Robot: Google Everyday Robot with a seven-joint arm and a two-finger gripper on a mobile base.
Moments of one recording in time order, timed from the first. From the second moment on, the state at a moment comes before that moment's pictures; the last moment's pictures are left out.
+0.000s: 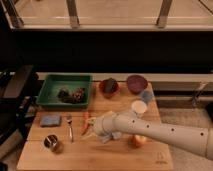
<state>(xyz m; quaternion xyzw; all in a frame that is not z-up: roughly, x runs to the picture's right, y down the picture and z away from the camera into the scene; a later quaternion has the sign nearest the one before) -0.089 0.210 0.759 -0.25 -0.37 0.21 0.87</state>
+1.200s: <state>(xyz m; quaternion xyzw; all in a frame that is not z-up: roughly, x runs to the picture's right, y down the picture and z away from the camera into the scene) -0.103 0.184 0.782 -0.22 -0.41 0.23 0.85</state>
